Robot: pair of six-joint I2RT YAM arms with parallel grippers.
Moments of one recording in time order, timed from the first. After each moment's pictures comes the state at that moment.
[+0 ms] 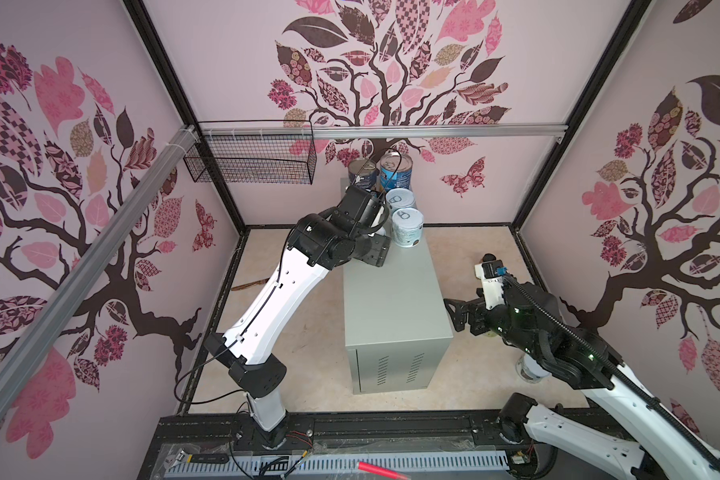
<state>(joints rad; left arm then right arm) -0.71 1.75 2.26 -1.31 -0.21 -0.15 0.74 0.77 1.07 -0.78 0.24 0.31</state>
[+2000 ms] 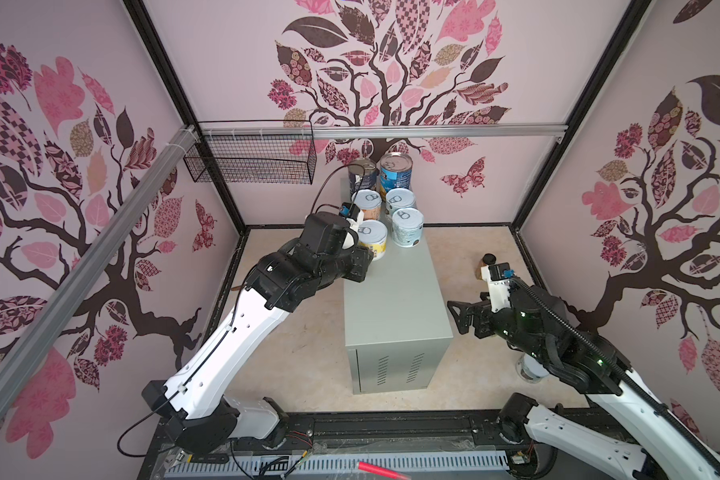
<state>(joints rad) -0.71 1.38 1.76 -0.97 -0.10 -0.28 0.74 0.74 1.08 -0.83 0.23 0.37</state>
